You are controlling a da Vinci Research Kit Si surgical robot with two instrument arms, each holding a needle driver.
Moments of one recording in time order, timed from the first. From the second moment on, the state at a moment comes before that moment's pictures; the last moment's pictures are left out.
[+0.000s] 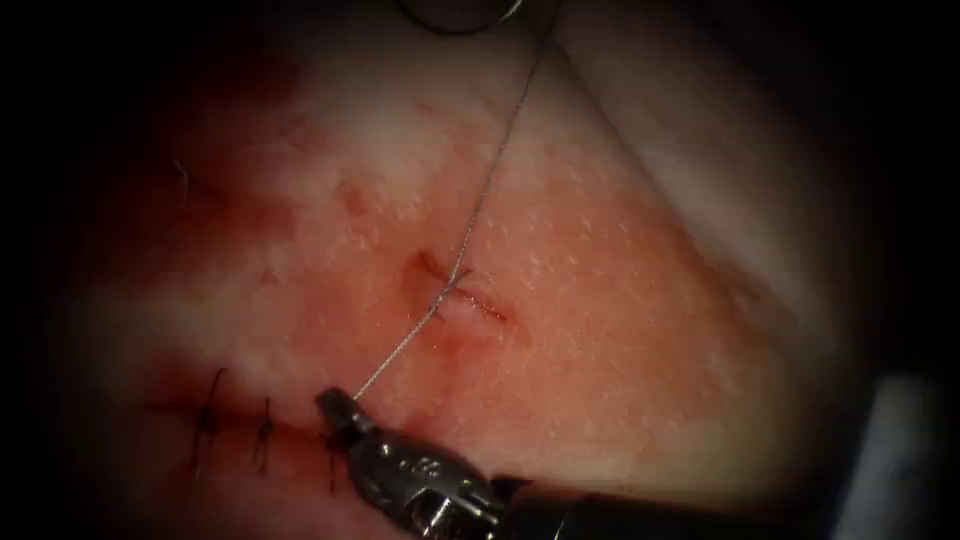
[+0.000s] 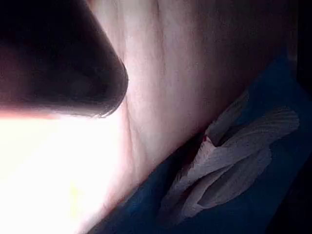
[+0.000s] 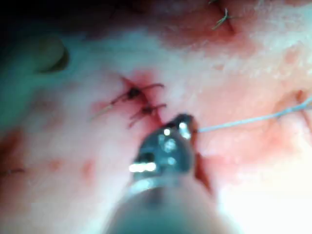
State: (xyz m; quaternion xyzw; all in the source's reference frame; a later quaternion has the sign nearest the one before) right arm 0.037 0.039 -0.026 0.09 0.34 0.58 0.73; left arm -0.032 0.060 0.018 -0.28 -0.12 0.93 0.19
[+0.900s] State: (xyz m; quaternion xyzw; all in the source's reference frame) right arm 0.032 0.041 -0.025 0.10 0.40 0.56 0.72; left arm -0.030 0.057 0.013 -0.32 -0.17 0.92 0.17
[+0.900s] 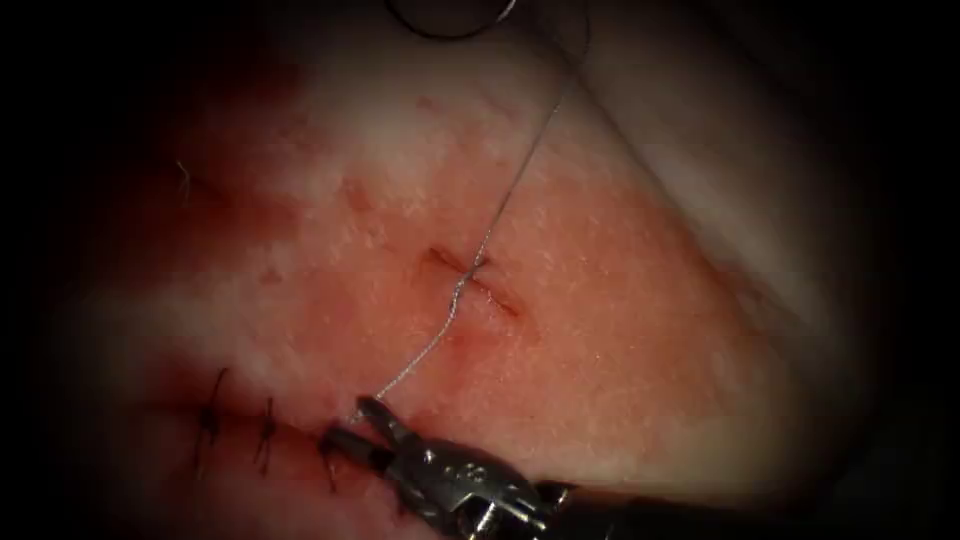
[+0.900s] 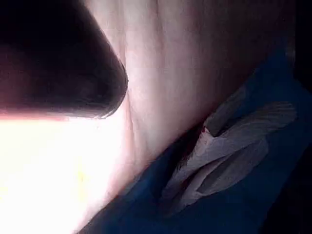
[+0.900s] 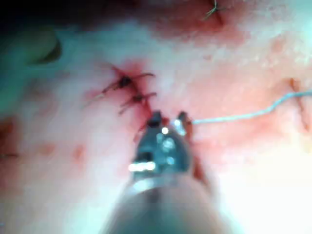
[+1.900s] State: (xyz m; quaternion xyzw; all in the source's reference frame) right arm 0.024 0.055 -0.024 0.04 0.47 0.52 0.71; left arm -0.018 0.042 0.006 -0.30 -0.18 0.93 0.14
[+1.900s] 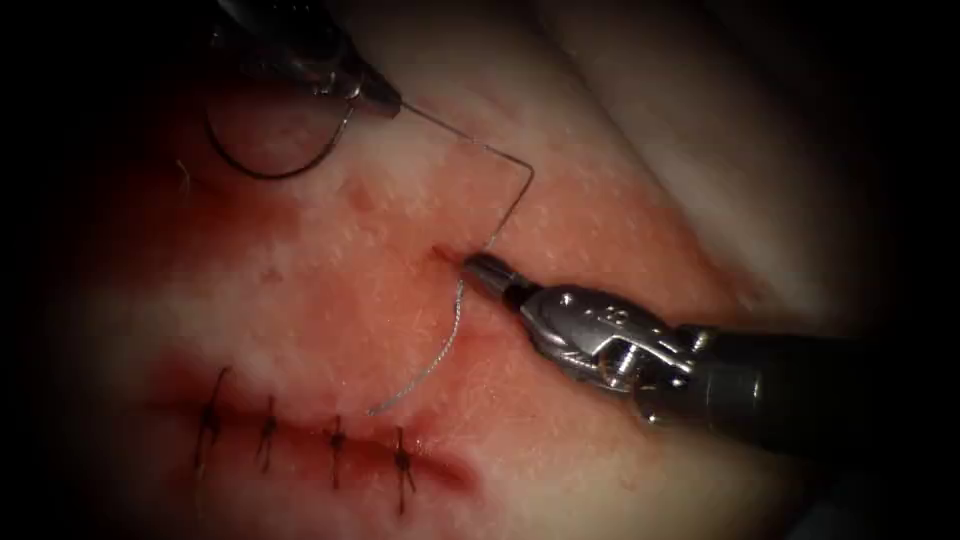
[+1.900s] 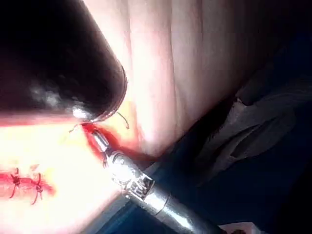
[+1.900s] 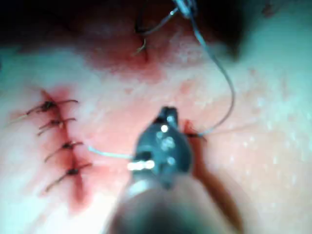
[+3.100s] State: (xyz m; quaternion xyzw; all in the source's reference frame) right arm 0.028 0.058 -0.022 0.26 0.64 0.35 0.64; left arm -0.021 0.033 0.016 -0.28 -0.22 0.93 0.10
